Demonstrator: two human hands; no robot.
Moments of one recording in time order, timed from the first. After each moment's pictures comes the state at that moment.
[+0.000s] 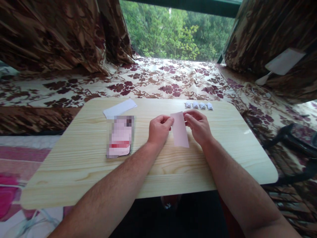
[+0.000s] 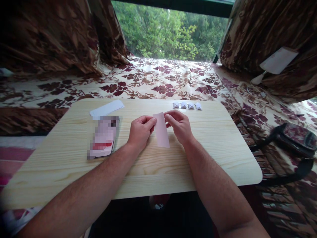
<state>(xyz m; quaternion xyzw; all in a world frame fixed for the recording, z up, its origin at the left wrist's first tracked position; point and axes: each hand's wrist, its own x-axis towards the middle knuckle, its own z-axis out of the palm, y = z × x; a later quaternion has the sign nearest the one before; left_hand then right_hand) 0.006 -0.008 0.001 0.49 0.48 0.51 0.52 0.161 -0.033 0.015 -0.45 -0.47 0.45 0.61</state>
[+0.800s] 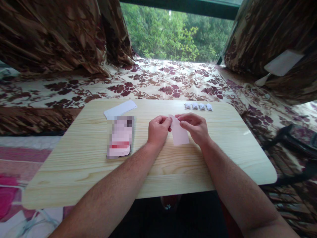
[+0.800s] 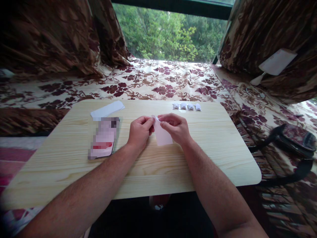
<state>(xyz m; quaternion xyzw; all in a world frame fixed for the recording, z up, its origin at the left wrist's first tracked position) 0.005 -0.008 0.001 0.49 0.47 0.53 0.51 0.157 -0.037 0.015 -0.42 -0.53 0.43 0.60</state>
